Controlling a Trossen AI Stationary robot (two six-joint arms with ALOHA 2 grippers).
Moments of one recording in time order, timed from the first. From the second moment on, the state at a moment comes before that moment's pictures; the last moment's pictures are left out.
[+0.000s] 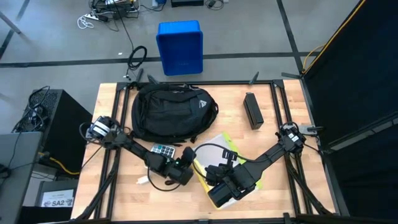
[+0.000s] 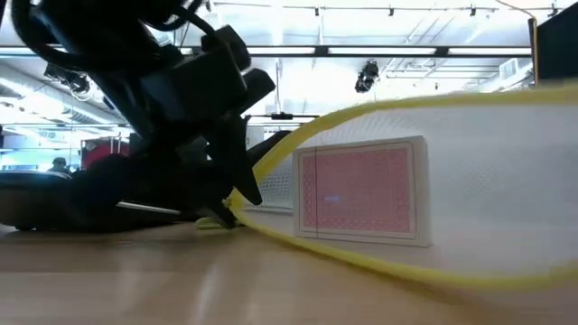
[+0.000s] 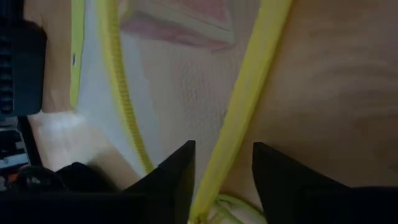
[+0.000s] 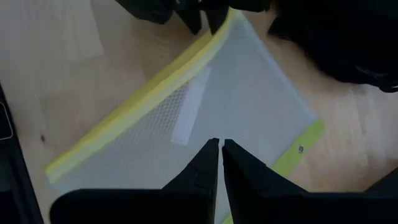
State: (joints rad) left arm -0.47 1.87 1.03 -0.20 -0.58 0.49; right arm 0.59 2.16 2.26 -1.57 0.43 0.79
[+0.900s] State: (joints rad) left arm -0.43 1.87 1.03 -0.18 -0.55 0.43; right arm 0.87 2.16 1.97 -0.93 0.68 0.27
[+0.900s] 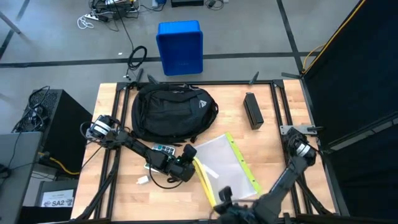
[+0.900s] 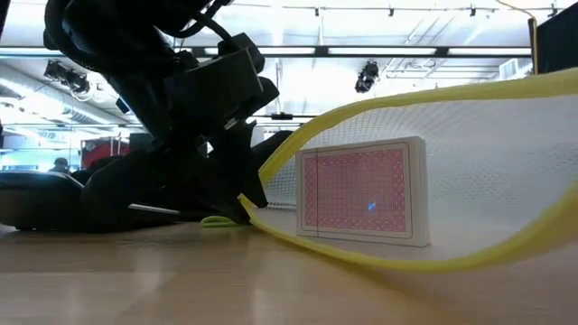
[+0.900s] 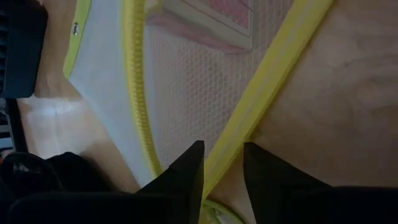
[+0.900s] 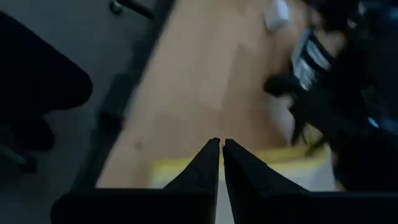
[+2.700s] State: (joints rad) left arm -0.43 1.87 1.03 -0.19 -0.55 0.39; right arm 0.86 2.16 1.54 -0.69 0.74 0.45
